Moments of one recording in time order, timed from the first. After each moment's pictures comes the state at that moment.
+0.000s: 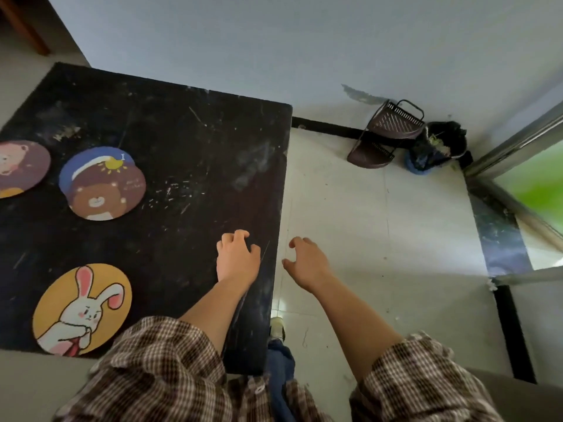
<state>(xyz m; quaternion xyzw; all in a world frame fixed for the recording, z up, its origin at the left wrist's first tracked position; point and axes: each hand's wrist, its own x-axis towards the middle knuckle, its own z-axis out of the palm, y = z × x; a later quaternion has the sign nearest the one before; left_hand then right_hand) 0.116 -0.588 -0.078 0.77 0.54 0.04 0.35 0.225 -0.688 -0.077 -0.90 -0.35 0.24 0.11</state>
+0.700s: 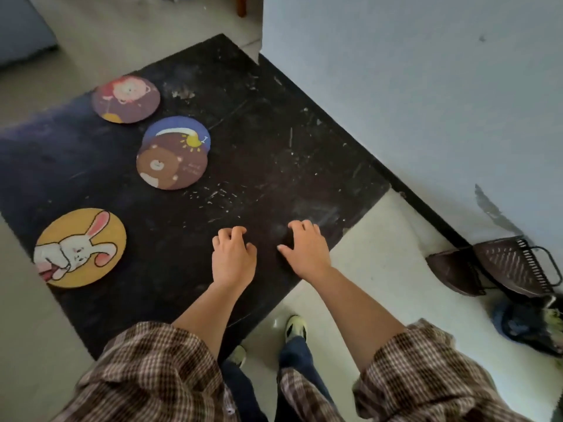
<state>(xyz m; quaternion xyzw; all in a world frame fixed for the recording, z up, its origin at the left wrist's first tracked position) 0.190 -0.513 -0.082 0.55 0.76 0.14 0.30 0.338 -0.494 -0.072 -0.71 -0.66 0.24 0.02</state>
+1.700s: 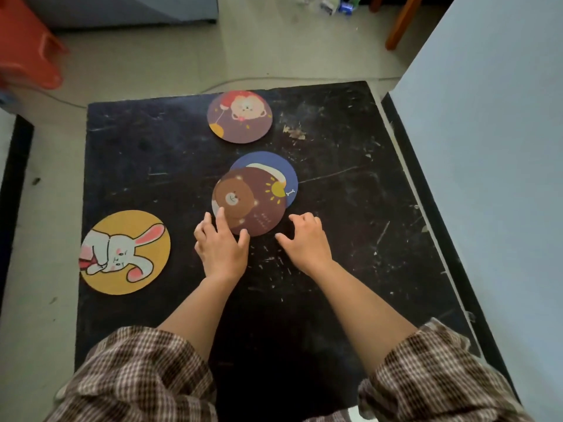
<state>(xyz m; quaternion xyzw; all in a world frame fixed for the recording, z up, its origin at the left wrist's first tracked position) 0.088 -0.378 -0.100 0.28 0.92 0.18 0.21 0.213 -0.286 -0.084 -0.53 -0.80 0.28 -0.02</state>
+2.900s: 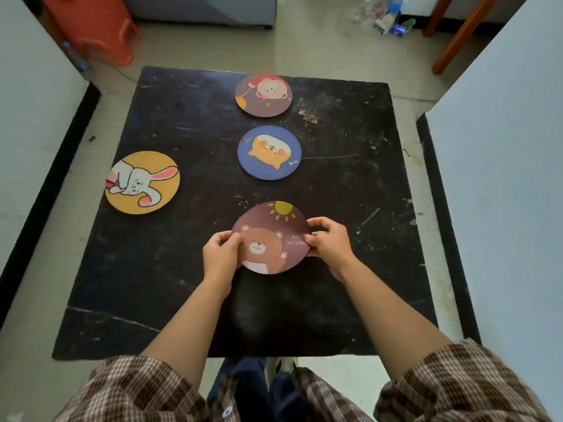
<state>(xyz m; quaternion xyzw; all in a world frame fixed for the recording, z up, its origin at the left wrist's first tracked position) 0.193 -0.454 -0.084 -0.11 0.75 0.54 0.37 0.326 -0.304 -0.061 -0.52 -0.55 0.65 0.06</state>
